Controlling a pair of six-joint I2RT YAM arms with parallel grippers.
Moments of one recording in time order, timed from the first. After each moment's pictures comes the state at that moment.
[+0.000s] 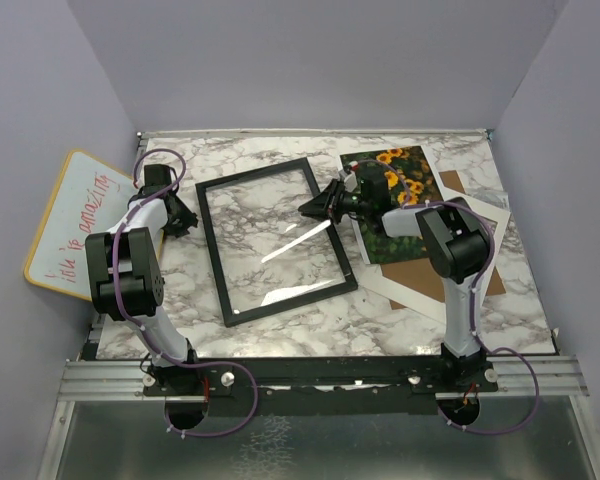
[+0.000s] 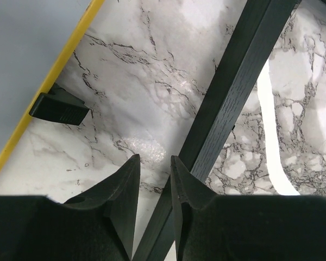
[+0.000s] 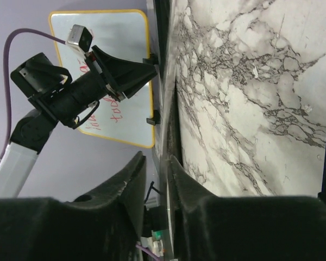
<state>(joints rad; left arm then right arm) 0.16 1.75 1.13 -0.43 0.04 -0.58 0.42 2.13 1.19 0.63 -0.79 1.23</state>
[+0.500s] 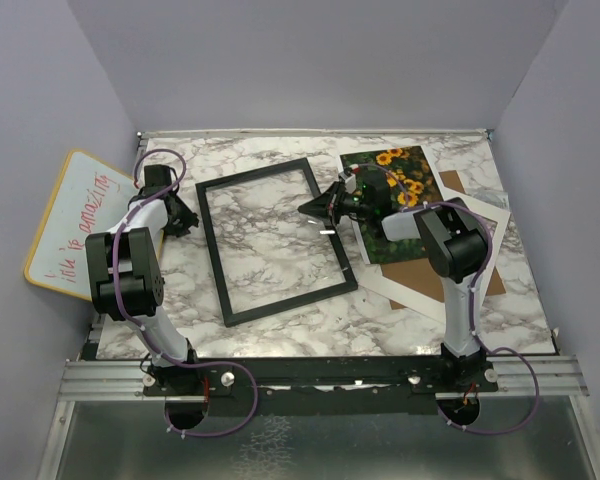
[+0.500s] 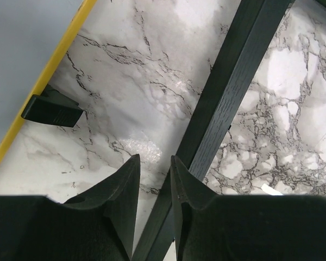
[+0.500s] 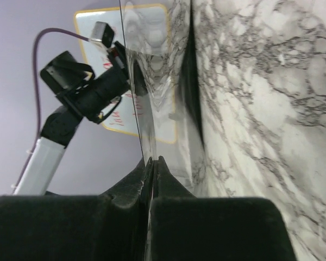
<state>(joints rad) 0.16 1.75 1.13 -0.41 0.05 -0.59 0.42 2.15 1.14 0.76 -0.82 1.35</state>
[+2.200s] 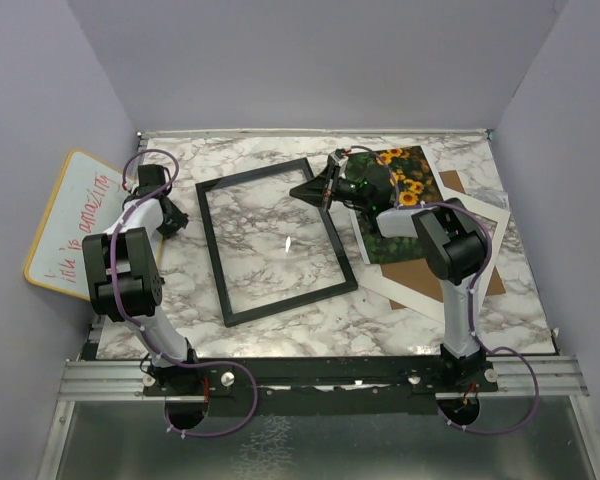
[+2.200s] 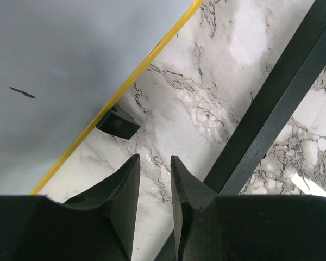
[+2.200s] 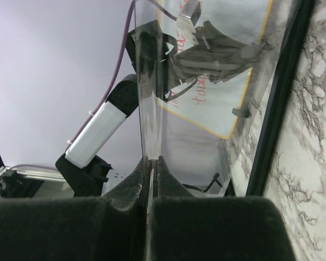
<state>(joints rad) 0.19 1.74 1.14 -0.44 -0.09 -0.60 0.46 2.14 1.21 1.09 -0.88 1.61</state>
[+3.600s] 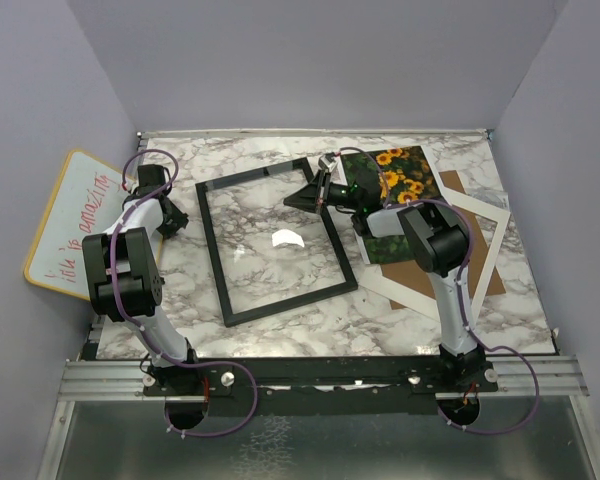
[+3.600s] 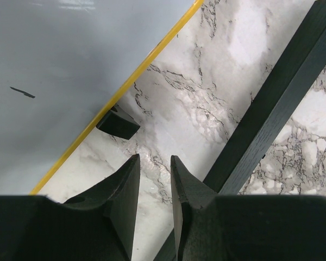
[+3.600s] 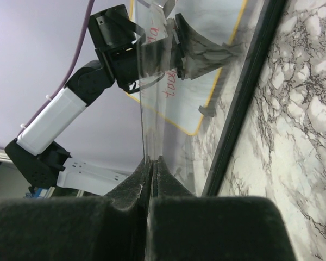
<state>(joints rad) 0.19 1.74 1.14 -0.44 -0.09 -0.60 0.47 2.28 1.30 1.14 -0.93 1.46</state>
